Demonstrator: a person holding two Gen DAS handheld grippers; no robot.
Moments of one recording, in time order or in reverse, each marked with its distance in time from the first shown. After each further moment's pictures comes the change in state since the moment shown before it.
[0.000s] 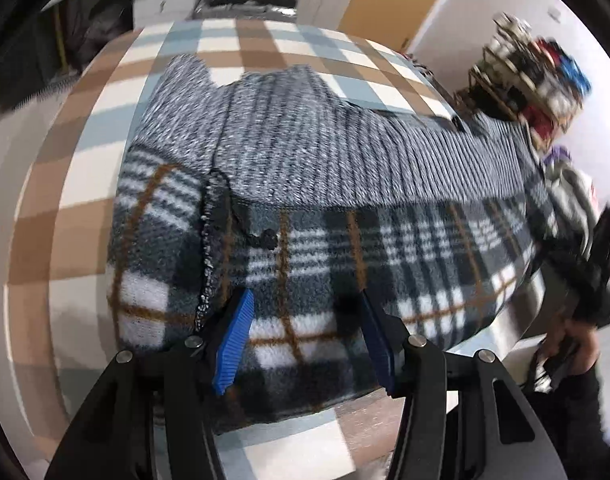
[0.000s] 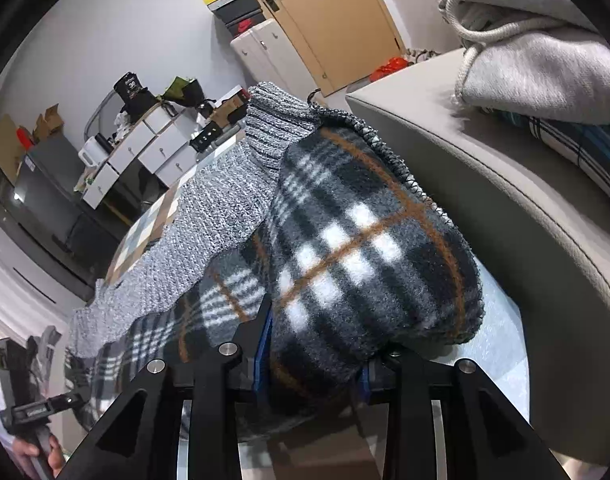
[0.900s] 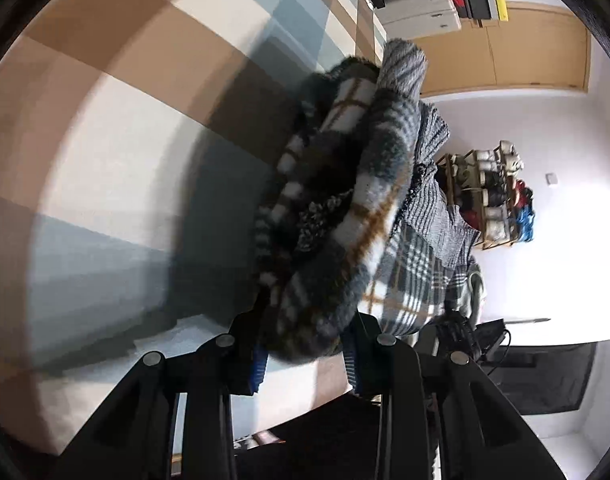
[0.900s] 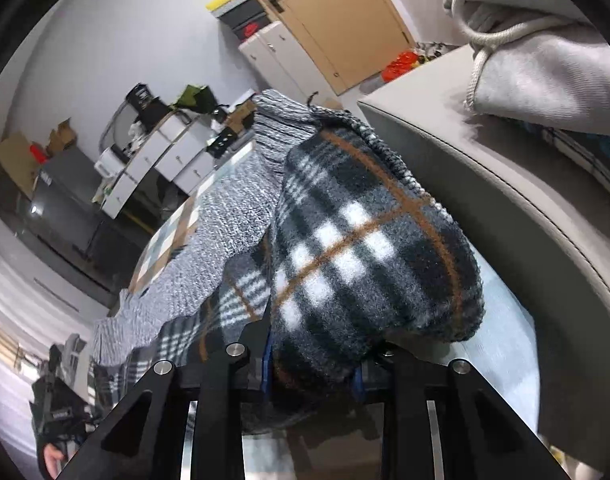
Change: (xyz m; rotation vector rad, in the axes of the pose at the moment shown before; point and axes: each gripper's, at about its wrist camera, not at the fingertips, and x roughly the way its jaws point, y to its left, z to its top) left arm -0.020 0.106 -0.027 -0.615 0.132 -0.480; right arm -0.020 -0.014 0.007 0.034 0.012 0.107
